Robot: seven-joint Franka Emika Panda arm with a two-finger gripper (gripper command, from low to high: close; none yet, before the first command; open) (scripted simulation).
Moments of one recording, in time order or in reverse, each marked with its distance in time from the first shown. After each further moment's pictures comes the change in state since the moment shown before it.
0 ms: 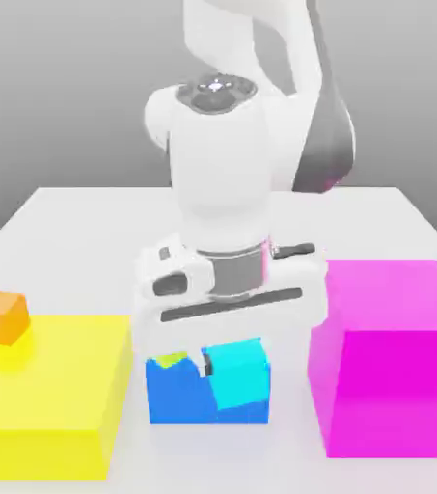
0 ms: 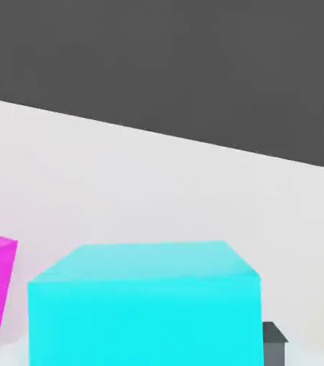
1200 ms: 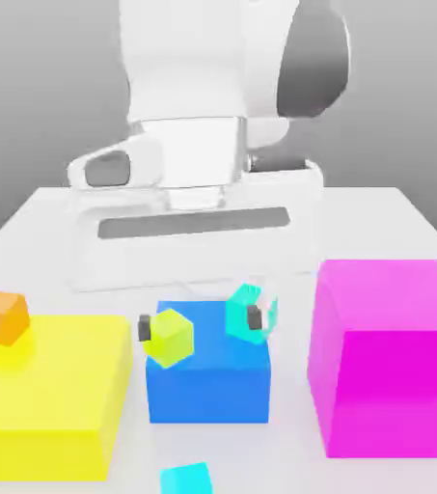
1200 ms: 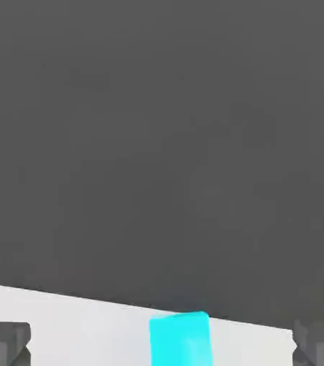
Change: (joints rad) arm -0.035 0.159 -0.049 0.254 -0.009 0.101 -0.030
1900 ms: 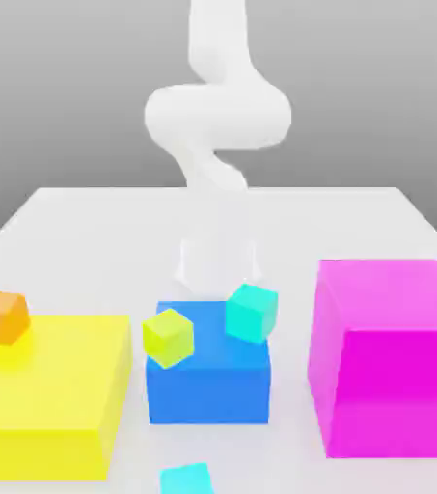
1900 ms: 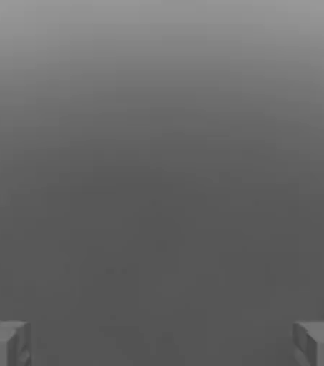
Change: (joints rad) arm -0.046 -0.767 0.083 0.009 -0.090 -0.230 0.263
